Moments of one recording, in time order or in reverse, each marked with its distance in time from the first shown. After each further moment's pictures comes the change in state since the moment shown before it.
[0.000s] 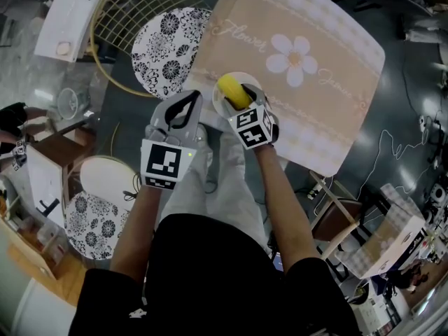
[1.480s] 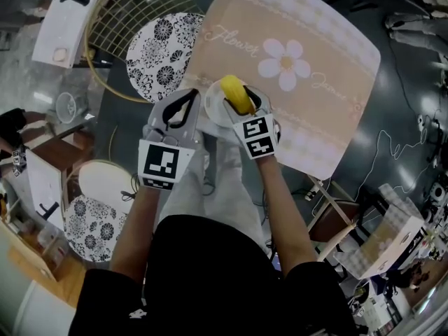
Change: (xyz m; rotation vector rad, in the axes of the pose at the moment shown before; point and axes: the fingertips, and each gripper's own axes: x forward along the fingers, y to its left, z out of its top) left arm 0.021 -0.002 0.024 0.006 -0.022 0.000; right arm -0.037 -0.027 0.023 0.119 -0.147 -0.016
